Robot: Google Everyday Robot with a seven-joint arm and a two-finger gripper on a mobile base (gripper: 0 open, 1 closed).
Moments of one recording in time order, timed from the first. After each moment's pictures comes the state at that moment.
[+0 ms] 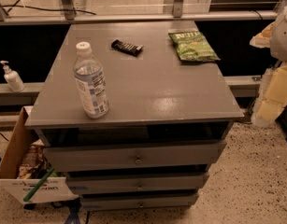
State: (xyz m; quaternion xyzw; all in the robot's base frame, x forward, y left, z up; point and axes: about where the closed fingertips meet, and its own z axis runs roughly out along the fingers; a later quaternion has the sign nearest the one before) arm 0.438 -0.217 0.976 -0.60 0.78 -0.03 0.16
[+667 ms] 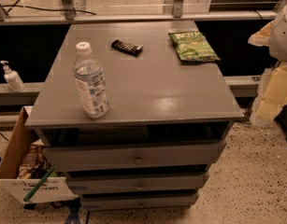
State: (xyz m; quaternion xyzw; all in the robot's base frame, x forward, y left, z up) arm 0.439 -0.212 0.978 -0.61 0.77 -0.04 0.17
